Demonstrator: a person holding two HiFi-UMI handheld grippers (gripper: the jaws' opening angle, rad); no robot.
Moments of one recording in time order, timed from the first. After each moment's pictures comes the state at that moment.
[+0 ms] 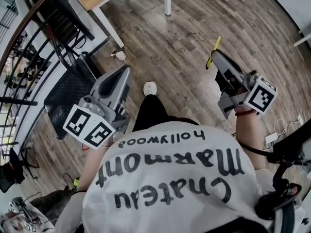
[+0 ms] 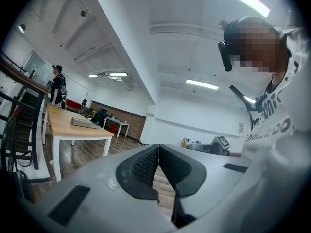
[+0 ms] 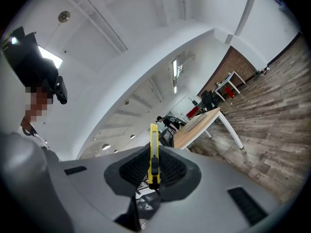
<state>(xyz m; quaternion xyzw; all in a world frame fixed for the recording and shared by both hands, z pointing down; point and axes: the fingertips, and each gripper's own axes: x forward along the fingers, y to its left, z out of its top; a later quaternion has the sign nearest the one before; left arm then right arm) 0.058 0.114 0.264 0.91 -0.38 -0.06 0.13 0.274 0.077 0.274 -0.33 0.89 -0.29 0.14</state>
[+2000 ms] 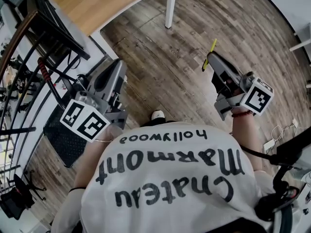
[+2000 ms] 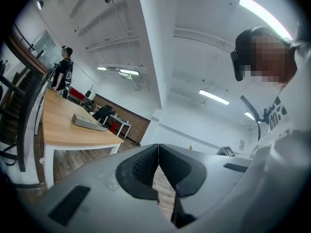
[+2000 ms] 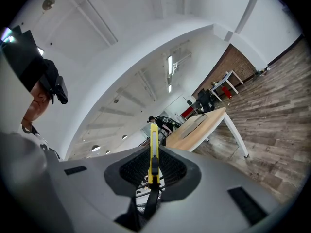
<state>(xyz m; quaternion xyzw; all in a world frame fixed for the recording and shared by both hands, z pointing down) -0.060 -0.180 0.262 0.91 -0.36 -0.11 0.20 0.166 -0.176 0.267 -0.36 0.87 -0.30 0.13</state>
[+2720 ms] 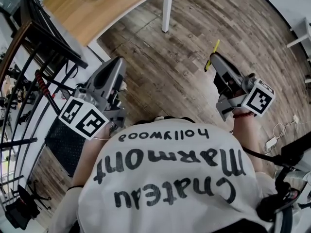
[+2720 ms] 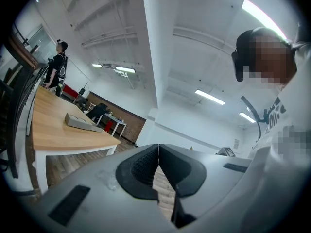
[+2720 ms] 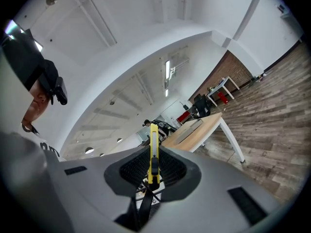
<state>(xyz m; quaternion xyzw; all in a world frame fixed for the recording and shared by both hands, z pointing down) -0.063 -0.229 0.261 0.92 -0.33 -0.11 0.19 0.168 -0.207 0.268 -0.39 0.86 -0.29 0.14</state>
